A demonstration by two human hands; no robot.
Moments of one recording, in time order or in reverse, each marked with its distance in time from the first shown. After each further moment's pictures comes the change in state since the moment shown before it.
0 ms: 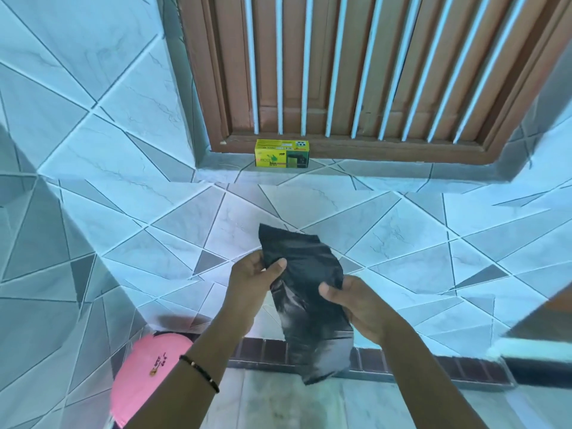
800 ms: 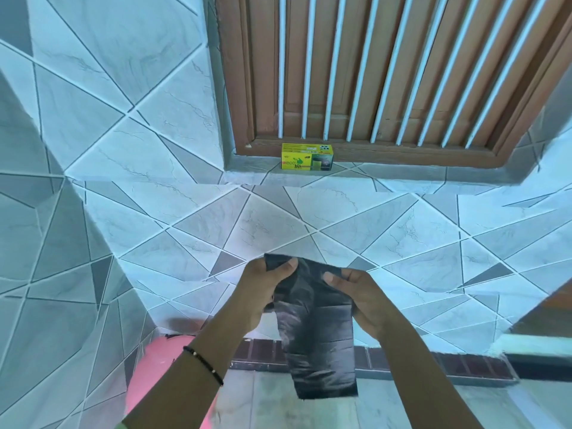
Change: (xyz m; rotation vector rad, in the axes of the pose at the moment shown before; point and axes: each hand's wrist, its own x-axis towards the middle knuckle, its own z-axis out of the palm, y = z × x) left_hand -0.002 0.008 -0.066 -0.026 -0.154 -0.226; right_hand 0.012 0.007 0.070 -0.037 0.156 -0.063
